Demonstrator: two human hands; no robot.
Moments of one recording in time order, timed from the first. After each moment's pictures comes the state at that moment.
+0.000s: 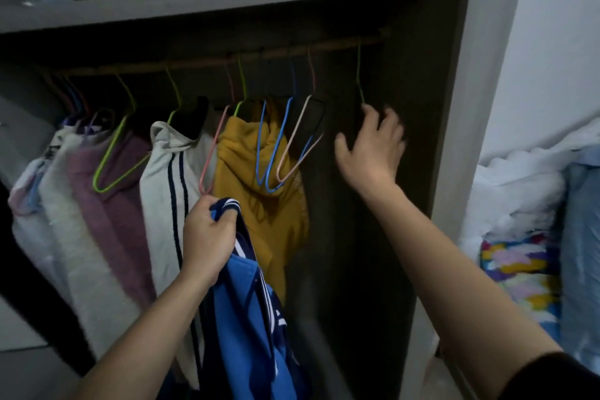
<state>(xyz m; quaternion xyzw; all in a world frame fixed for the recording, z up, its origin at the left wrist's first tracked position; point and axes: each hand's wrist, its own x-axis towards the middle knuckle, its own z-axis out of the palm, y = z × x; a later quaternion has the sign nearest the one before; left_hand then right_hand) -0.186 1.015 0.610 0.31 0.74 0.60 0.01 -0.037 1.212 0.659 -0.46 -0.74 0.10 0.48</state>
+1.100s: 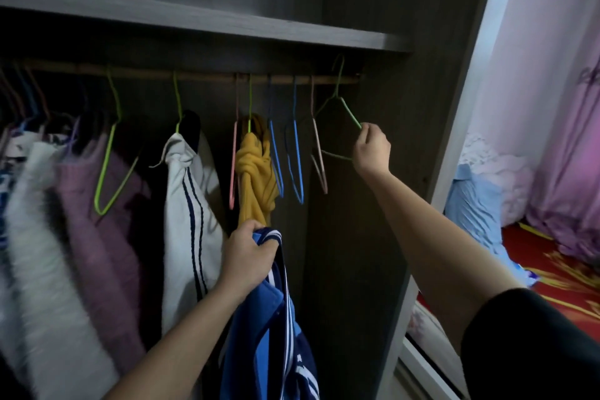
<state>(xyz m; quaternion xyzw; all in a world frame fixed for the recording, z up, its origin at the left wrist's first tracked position) -0.280 0.979 0.591 0.48 0.67 0.53 0.21 -0.103 1.160 0.701 -0.50 -0.62 0.17 0.58</state>
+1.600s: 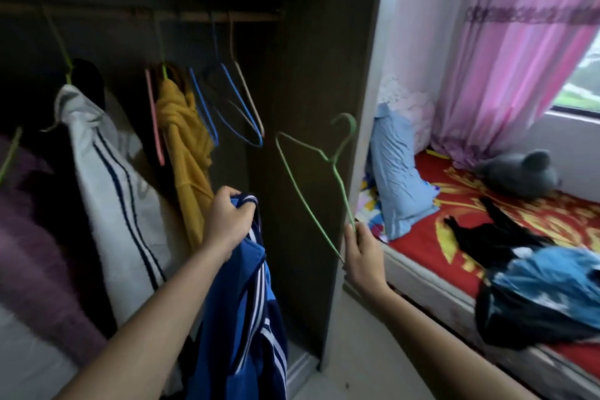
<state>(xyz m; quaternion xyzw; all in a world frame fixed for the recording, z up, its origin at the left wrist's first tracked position) -0.249 0.992 0.549 0.52 0.64 0.48 0.30 -0.017 0.969 0.458 -0.61 -0.57 0.17 0.53</state>
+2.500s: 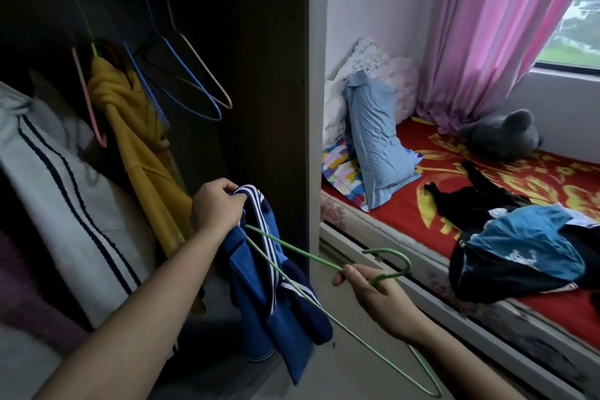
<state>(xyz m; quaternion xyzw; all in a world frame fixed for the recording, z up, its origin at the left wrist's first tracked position) -0.167 0.990 0.527 0.57 0.69 0.39 0.18 0.092 0.841 0.460 -0.53 -0.60 0.46 0.40</state>
